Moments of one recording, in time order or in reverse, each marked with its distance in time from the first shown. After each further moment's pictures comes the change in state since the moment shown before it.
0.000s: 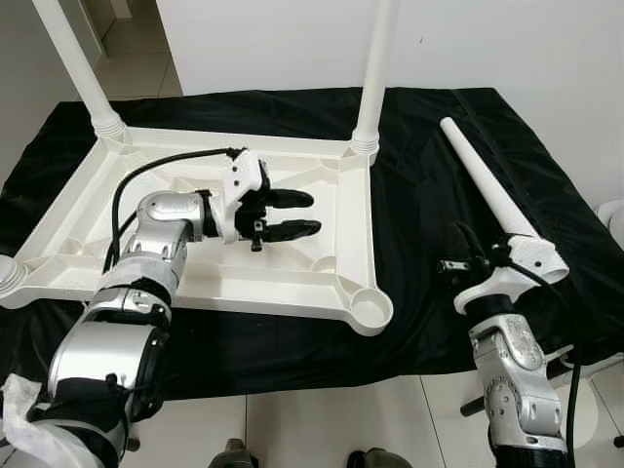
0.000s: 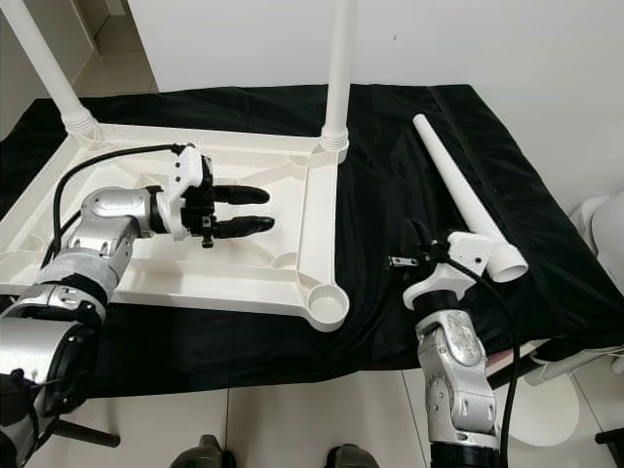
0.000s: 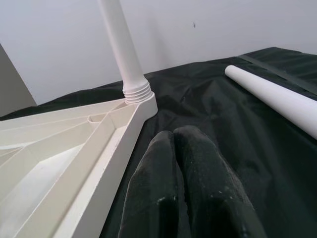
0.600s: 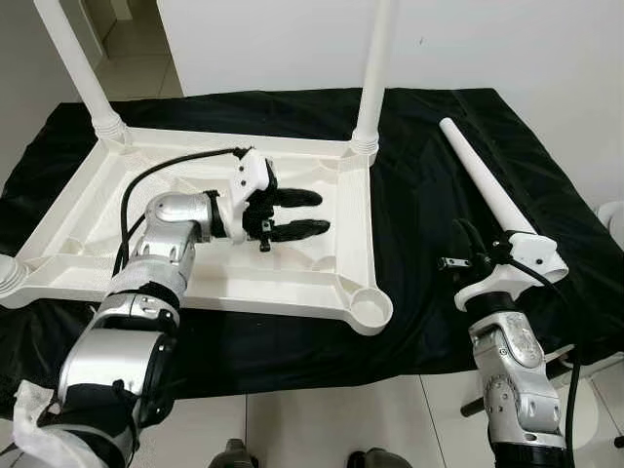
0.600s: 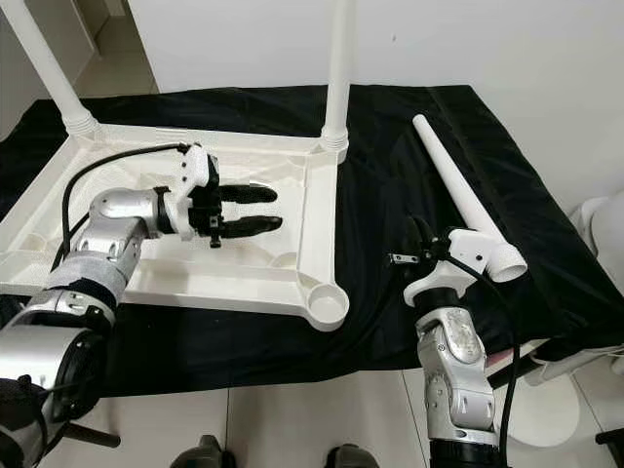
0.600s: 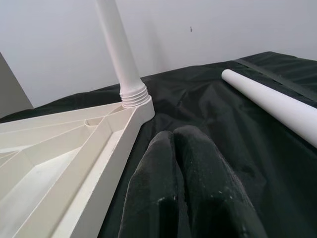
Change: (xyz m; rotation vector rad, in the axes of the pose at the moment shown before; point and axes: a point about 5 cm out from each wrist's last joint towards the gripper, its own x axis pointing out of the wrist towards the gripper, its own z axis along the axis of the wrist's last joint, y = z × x) left arm 0.007 -0.007 -0.003 -0.031 -0.008 -0.006; right arm 0.002 0.000 0.001 -0.009 -0.009 -0.011
